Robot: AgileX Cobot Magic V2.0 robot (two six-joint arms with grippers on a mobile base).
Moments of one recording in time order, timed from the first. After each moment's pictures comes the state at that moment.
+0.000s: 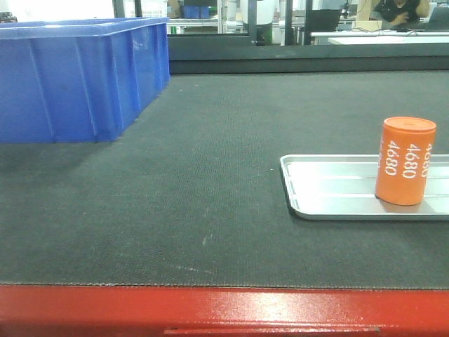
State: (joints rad) left arm -0.06 -0.01 0.03 -0.07 0.07 0.03; right arm 0.17 0.36 -0.25 -0.15 0.18 0.34
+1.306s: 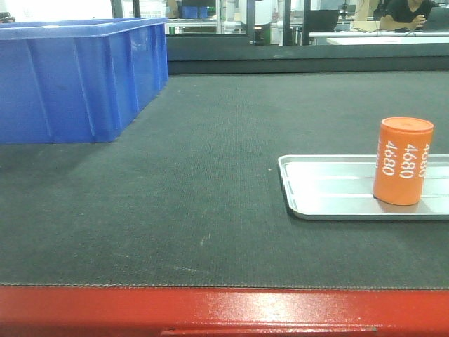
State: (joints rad) left arm -0.06 -0.01 0.03 -0.07 0.07 0.03; right arm 0.05 0.25 -0.24 0.04 0.12 0.08
